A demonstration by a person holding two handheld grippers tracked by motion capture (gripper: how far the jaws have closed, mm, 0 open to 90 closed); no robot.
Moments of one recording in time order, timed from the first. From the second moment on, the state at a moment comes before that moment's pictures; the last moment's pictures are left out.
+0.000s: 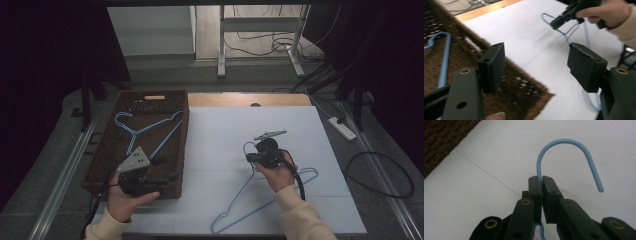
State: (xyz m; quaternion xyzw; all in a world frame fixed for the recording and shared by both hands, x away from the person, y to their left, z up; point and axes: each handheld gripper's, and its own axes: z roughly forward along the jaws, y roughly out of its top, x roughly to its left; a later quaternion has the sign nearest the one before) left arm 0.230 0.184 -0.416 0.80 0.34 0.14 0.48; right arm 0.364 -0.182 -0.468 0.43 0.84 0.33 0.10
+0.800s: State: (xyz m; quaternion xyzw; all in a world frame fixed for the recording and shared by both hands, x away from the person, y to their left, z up) left arm 0.237 0.105 -0.441 0.83 0.31 0.07 0.45; right arm 0.349 -0.184 -0.451 0.41 0.82 0.38 0.10
